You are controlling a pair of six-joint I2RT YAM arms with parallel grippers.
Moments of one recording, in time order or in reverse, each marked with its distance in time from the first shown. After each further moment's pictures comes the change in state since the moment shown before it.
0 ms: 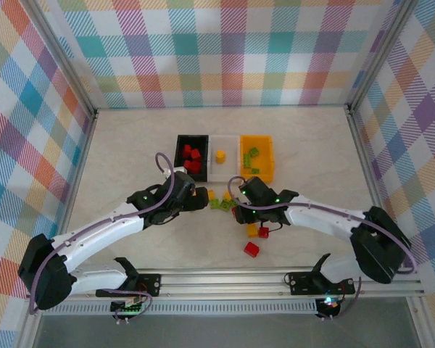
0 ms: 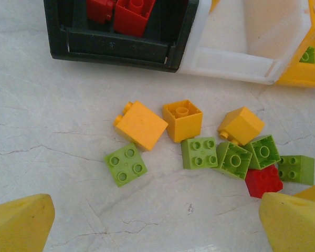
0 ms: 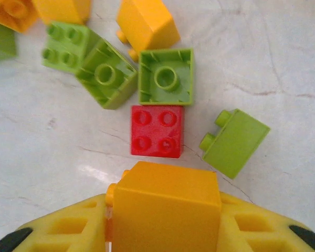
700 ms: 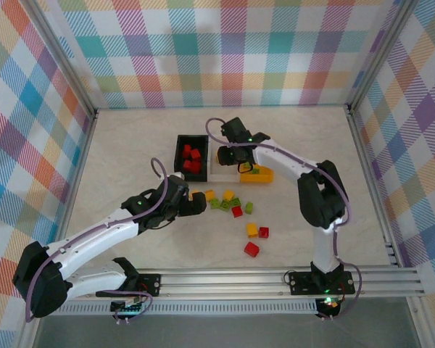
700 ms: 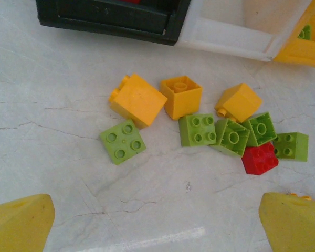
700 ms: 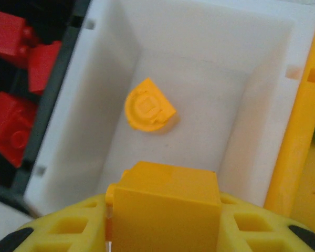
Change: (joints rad) left arm 0.026 -0.065 -0.069 0.011 0.102 0.001; right arm -0.203 0.645 0.829 -0.127 0.064 -0.180
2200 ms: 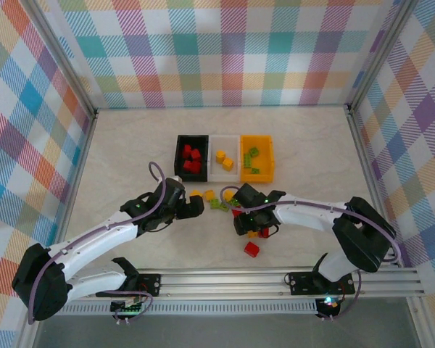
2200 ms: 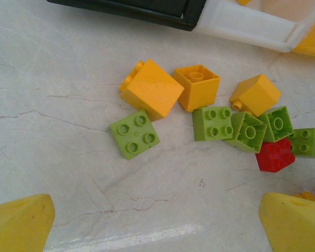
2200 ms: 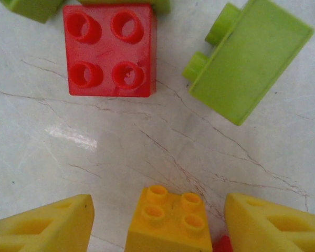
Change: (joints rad) left arm 0.043 -0.015 -0.079 0.060 0.044 0.006; right arm 0.247 -0.496 -0.812 -0.002 -0.033 0.196
